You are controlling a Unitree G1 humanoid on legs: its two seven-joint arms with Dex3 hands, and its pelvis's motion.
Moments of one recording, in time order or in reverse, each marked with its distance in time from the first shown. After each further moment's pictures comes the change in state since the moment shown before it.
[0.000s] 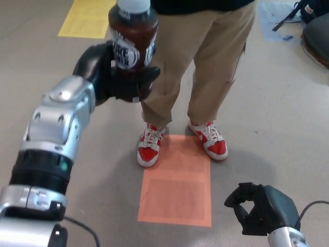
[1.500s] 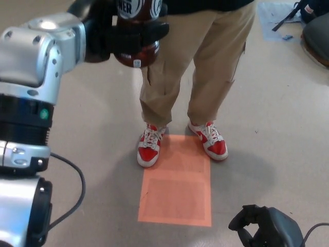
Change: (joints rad) left_arm -0.205 0.110 -0.027 -0.181 -0.078 0.461 -0.064; right_arm 0.092 -0.005 0.011 -0.001 -0.002 -0.012 -0.008
